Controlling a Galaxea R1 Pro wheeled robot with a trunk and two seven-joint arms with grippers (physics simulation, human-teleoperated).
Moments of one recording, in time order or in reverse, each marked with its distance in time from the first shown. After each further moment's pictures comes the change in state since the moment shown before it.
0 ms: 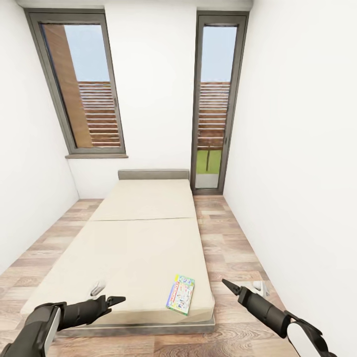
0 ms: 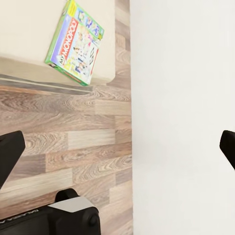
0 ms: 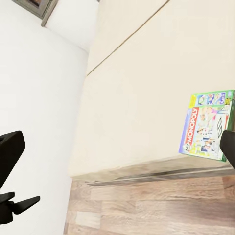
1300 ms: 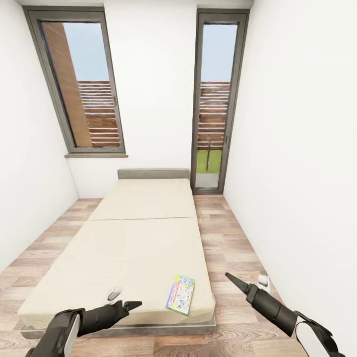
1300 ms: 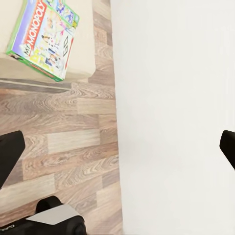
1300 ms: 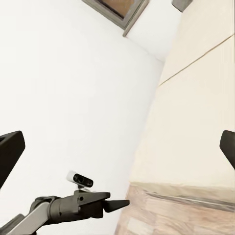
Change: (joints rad) left arm 0.000 -0.099 0.001 0.076 -0.002 -0.109 0.016; right arm 0.002 -0.013 -0.066 0.010 0.002 0.018 0.403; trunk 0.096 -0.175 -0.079
